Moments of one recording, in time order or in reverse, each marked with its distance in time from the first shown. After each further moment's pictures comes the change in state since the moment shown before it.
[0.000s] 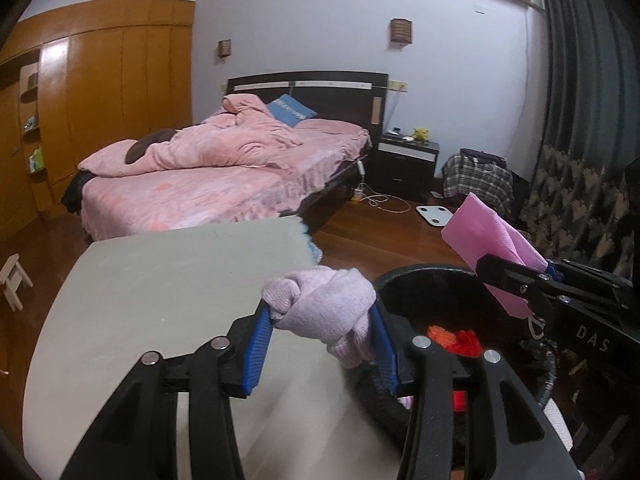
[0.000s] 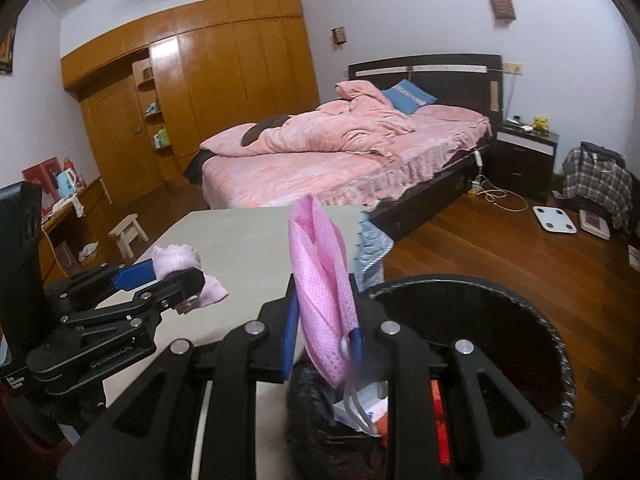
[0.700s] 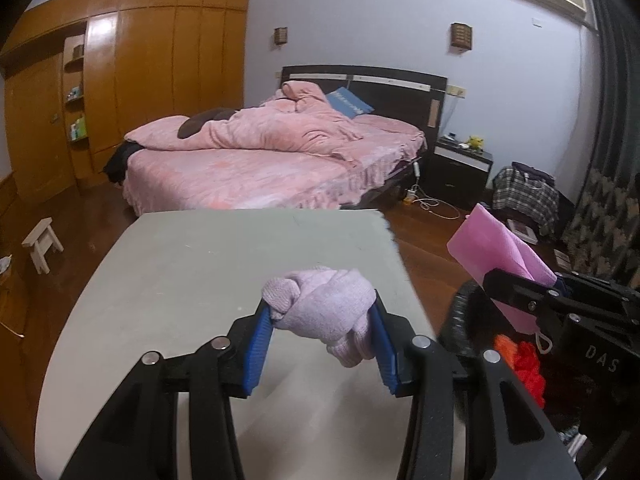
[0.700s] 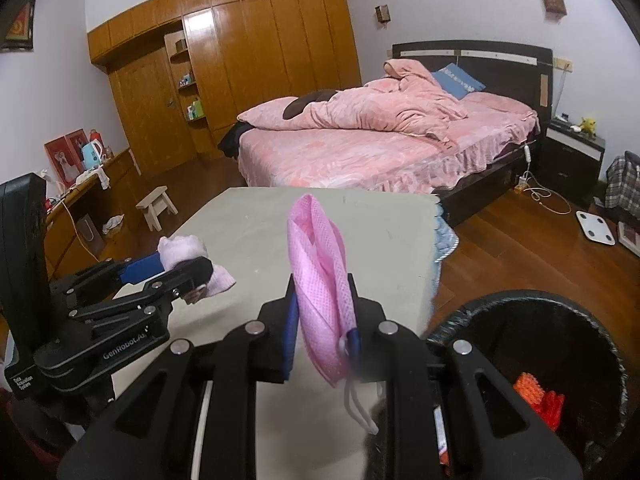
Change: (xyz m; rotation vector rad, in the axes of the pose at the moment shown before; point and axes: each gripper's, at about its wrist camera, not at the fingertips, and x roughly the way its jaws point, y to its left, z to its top) left arm 0.006 0.101 -0.008 -0.122 0.021 0.145; right arm 0.080 0.083 0.021 -0.077 0.089 0.127
